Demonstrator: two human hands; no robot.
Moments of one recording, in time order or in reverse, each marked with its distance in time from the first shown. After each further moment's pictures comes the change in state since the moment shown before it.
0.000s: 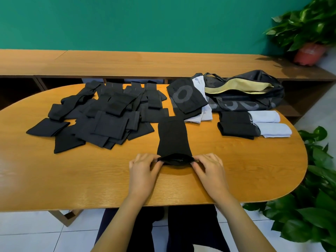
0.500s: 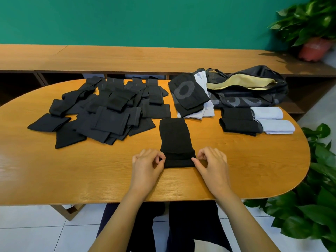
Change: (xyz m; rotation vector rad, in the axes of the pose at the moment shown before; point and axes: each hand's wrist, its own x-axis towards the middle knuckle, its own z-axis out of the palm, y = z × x) left_hand -0.002 0.003 -0.001 -0.031 -0.039 0.049; right_hand -0.001 -0.001 0.002 -0.049 0.069 0.026
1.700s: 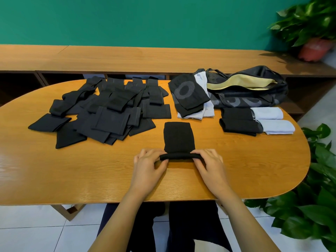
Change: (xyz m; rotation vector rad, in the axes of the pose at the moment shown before) left_hand 0.001 0.004 -0.003 0.028 -0.065 0.019; right_hand 0.002 0.008 0.001 0.062 -0.213 0.063
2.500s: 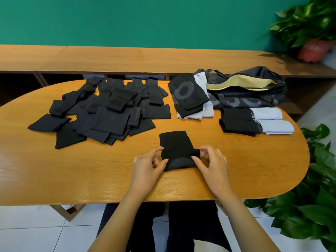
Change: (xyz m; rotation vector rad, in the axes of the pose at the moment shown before) left_hand 0.000 -0.001 0.002 -0.137 0.039 -0.060; right_hand 0.001 -0.001 0.001 0.095 0.175 0.034
